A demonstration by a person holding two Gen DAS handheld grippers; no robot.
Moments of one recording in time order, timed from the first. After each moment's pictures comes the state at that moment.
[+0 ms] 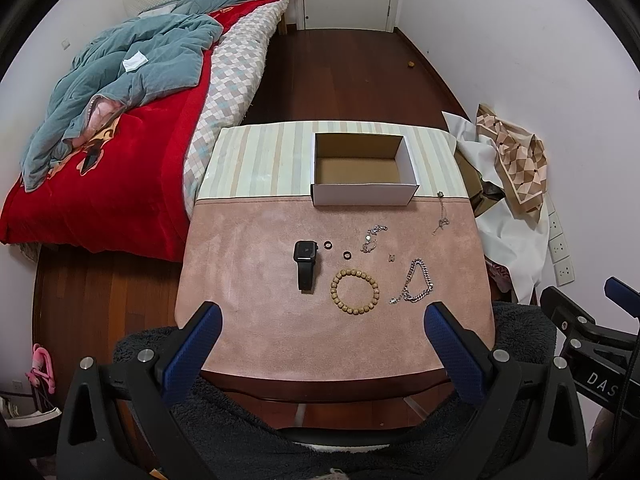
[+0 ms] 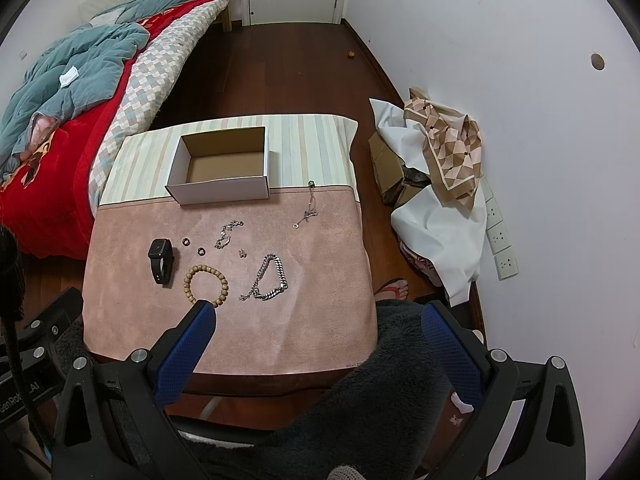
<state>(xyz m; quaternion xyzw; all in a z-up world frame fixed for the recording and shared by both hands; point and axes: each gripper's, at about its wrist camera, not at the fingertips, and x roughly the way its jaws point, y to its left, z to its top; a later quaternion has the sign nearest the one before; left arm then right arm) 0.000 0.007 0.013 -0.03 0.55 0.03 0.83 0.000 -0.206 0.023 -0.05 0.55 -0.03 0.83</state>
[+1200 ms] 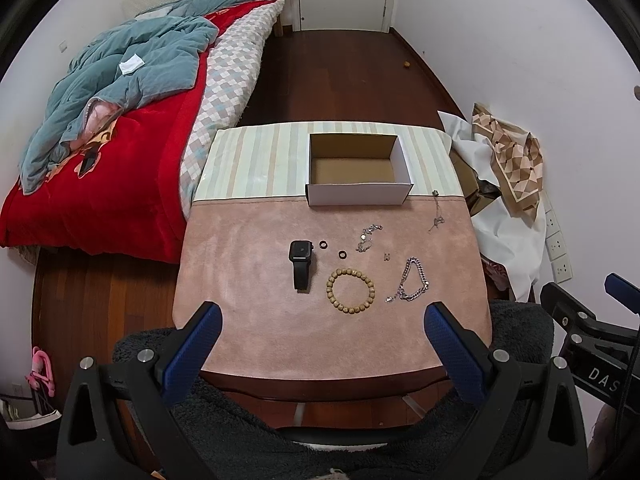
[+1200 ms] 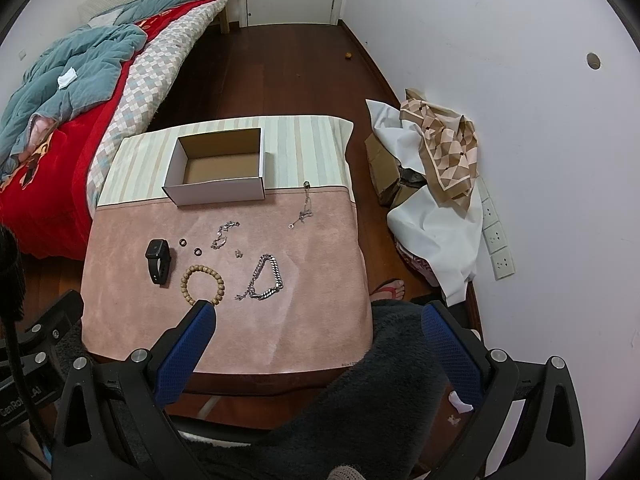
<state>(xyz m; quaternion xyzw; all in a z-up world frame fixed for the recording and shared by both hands) 0.000 -0.001 0.024 -0.03 0.55 0.03 0.83 0.000 -0.214 0.033 -0.05 0.55 -0.03 0.83</state>
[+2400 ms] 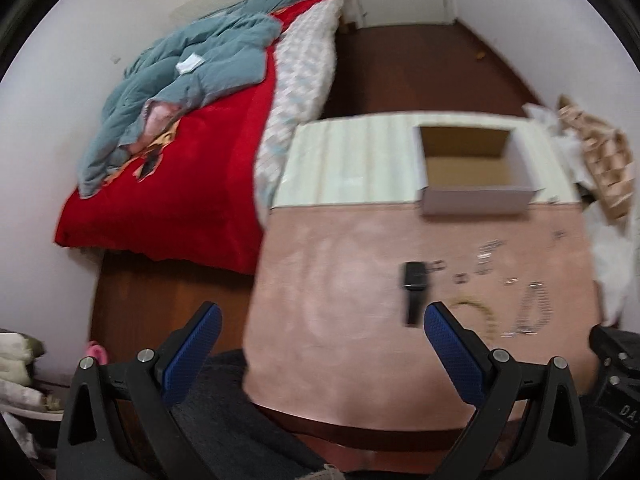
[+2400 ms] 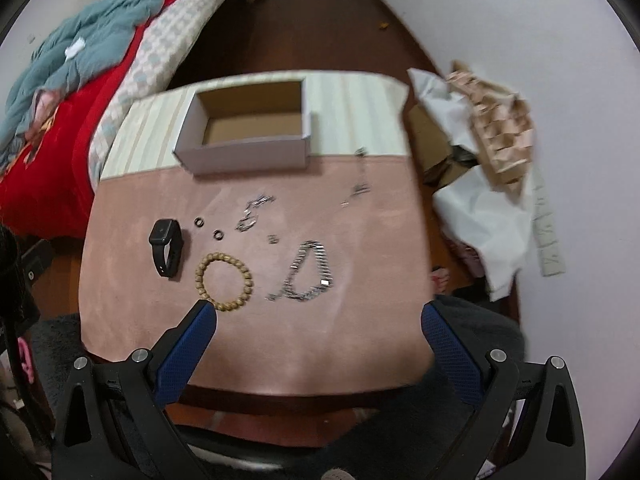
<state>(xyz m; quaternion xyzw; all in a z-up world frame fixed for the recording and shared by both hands) 0.043 0.061 -0.067 0.06 0.55 0.17 0.82 0.053 -0.171 -0.076 -0.04 0.60 0.03 0.80</state>
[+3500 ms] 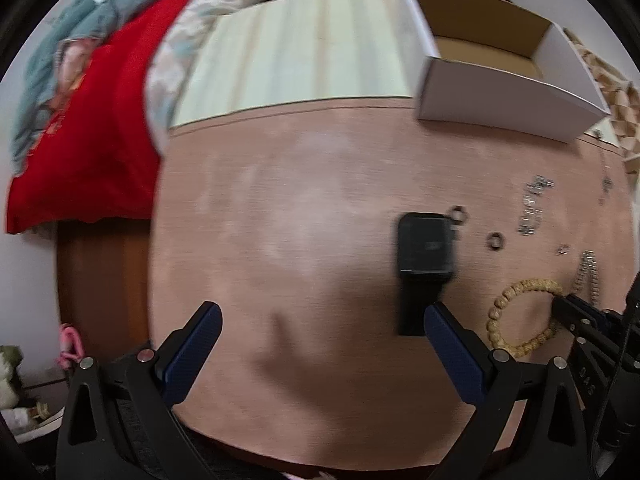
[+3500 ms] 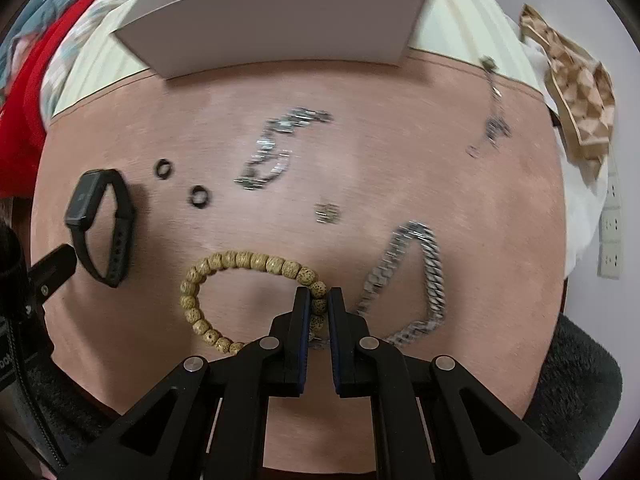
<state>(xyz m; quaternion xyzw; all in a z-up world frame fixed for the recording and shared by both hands) 0.101 0.063 -0.211 0.01 0.67 0.09 0.73 0.116 -0.113 -0.261 -0.04 0.69 0.06 0.72</state>
